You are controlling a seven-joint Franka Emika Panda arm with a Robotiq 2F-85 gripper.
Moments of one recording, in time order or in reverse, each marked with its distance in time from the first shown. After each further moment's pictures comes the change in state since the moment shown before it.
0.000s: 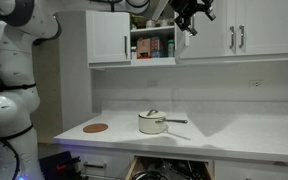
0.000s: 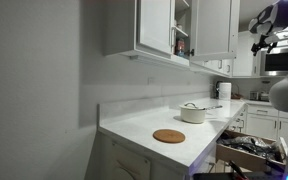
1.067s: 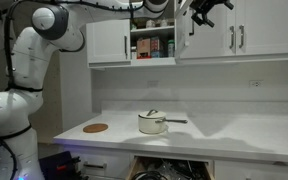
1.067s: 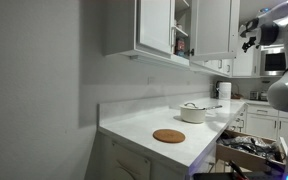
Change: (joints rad) arm -0.125 0.313 0.132 0.420 0.071 0.106 -0.080
